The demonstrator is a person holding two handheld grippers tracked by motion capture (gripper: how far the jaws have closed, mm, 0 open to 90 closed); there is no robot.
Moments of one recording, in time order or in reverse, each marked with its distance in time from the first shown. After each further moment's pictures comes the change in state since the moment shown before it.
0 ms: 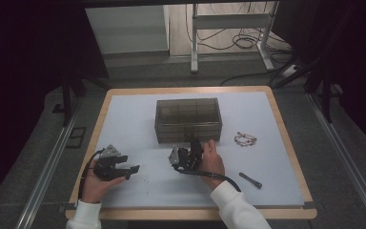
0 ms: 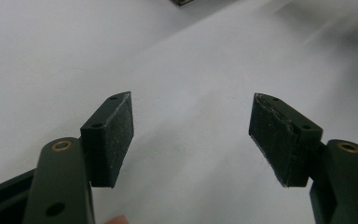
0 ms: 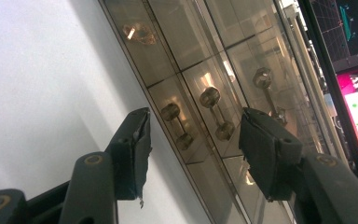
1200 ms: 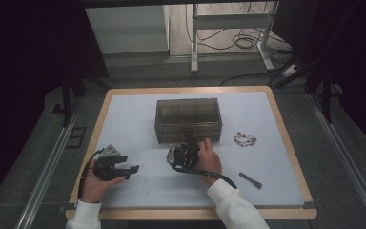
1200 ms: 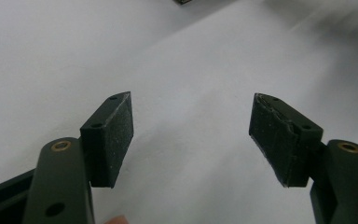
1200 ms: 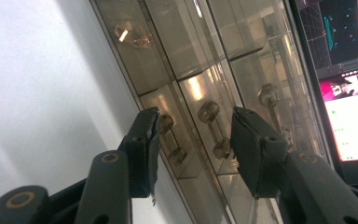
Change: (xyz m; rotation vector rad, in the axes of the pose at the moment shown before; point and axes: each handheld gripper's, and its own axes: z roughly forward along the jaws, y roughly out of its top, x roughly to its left) left arm 0.002 -0.001 0.000 0.000 -0.002 -0.004; right arm 0.005 0.006 0.014 0.004 -0.052 -0.066
